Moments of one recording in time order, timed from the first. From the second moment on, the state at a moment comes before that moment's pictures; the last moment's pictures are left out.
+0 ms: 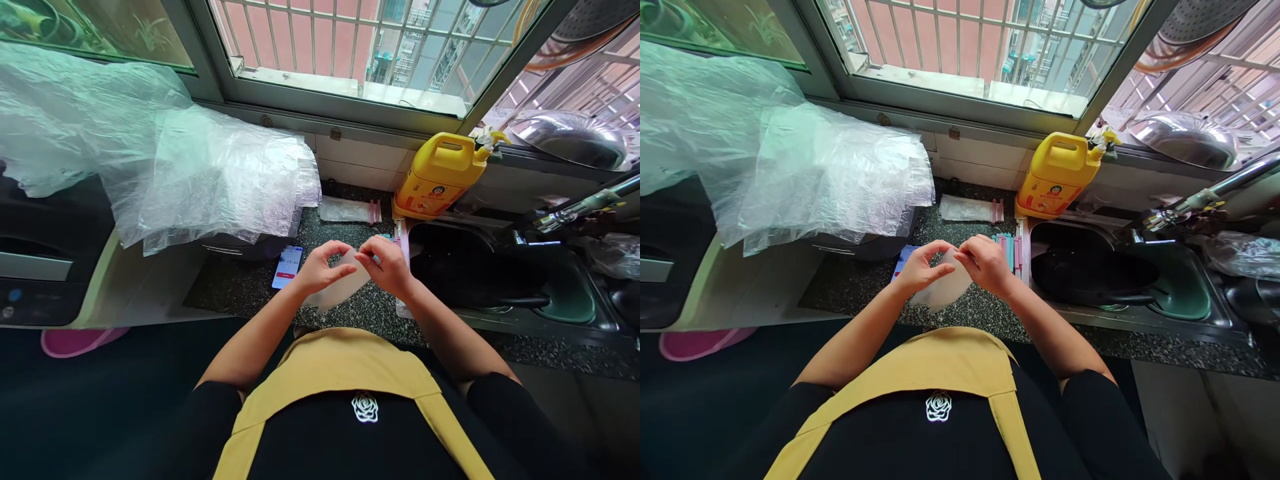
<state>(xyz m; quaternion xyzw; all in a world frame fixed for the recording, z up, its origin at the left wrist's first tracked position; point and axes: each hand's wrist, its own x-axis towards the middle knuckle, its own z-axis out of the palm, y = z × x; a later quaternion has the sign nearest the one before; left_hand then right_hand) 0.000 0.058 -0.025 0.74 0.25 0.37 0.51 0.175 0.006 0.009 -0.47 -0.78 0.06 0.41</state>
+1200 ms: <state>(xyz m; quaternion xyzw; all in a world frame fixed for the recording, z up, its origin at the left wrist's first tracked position) 0.016 0.045 -0.023 0.67 0.27 0.46 0.51 0.174 -0.005 0.008 -0.55 -0.68 0.11 0.47</state>
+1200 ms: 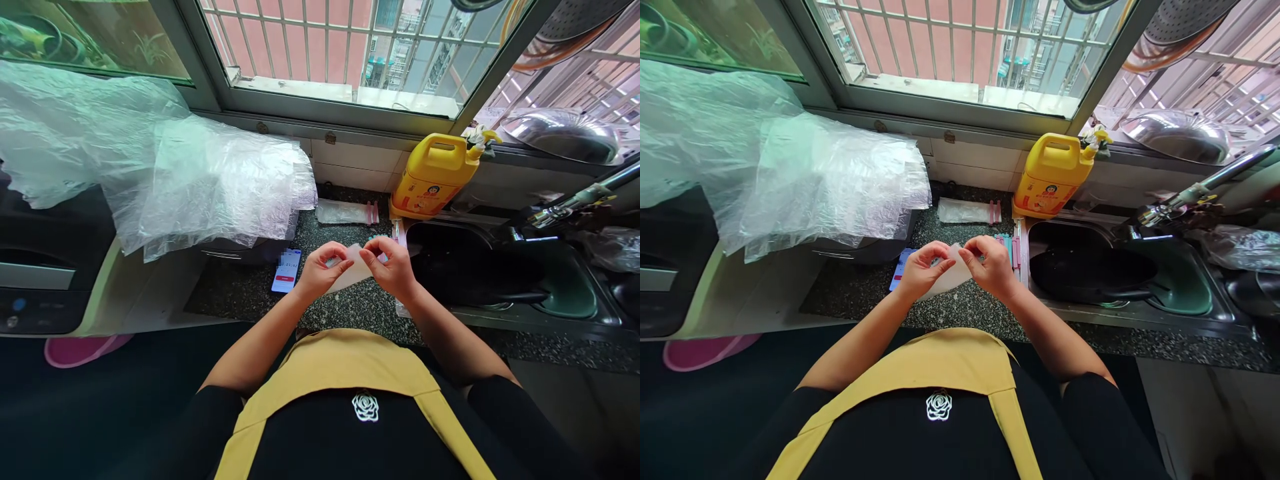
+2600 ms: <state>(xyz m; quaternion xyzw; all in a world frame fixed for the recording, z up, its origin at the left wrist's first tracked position) 0.006 0.051 0.008 0.64 0.27 0.44 0.56 0.205 -0.013 0.053 -0.46 -0.80 0.05 0.37</state>
